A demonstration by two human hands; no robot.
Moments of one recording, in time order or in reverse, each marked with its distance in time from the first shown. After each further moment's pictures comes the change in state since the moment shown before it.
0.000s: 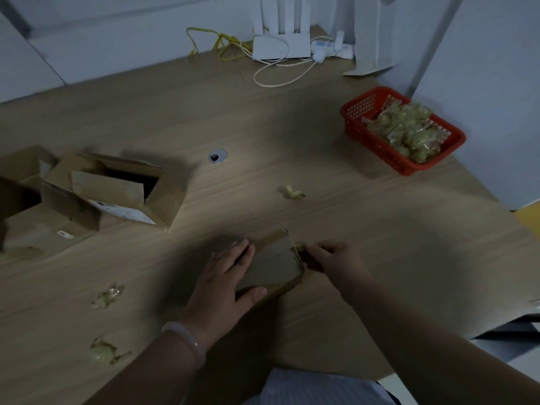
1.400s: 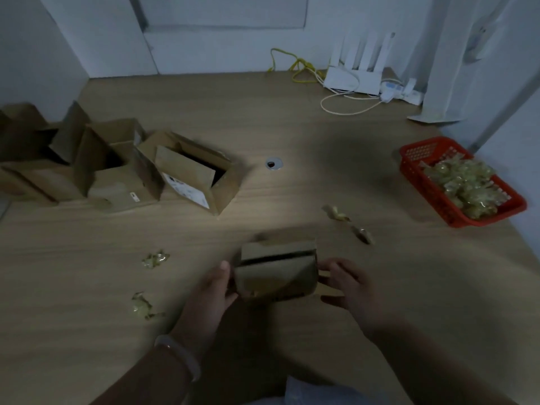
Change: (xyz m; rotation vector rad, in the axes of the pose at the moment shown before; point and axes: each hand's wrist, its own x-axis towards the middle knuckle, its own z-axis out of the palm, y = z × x) left_hand -0.056 -0.007 -0.011 -1.414 0.527 -0.794; right_hand -0.054 -0.033 0.026 -0.058 -0.302 -0.094
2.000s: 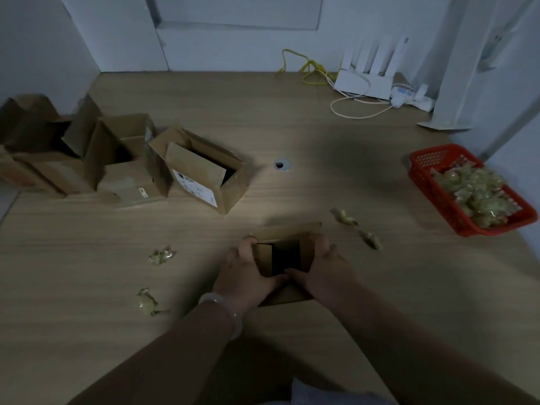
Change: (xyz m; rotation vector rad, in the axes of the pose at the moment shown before) left_hand 0.026 0.016 0.028 1.028 -0.048 0.231; right_hand 0.046 -0.019 0.046 -1.041 0.105 -0.035
